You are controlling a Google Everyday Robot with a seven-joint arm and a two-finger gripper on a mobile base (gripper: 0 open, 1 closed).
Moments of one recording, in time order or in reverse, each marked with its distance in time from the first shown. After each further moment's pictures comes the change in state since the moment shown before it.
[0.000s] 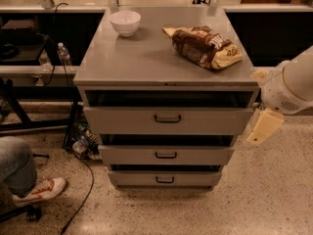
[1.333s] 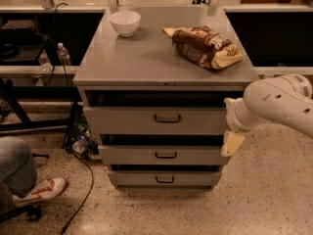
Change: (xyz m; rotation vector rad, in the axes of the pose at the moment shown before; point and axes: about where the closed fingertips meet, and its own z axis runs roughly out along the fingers) arm 0.031 -0.013 0.178 0.041 0.093 -0.120
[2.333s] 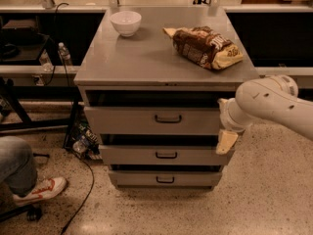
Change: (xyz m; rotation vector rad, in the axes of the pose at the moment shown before) arm -0.003 -0.010 0.032 -0.016 -0.008 -0.048
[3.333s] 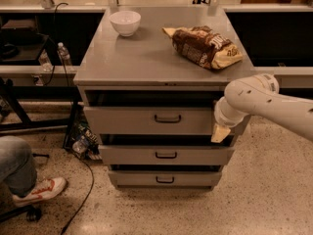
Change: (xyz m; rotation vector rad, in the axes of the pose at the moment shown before) arm 0.006 -0.020 0.052 -0.031 0.033 -0.014
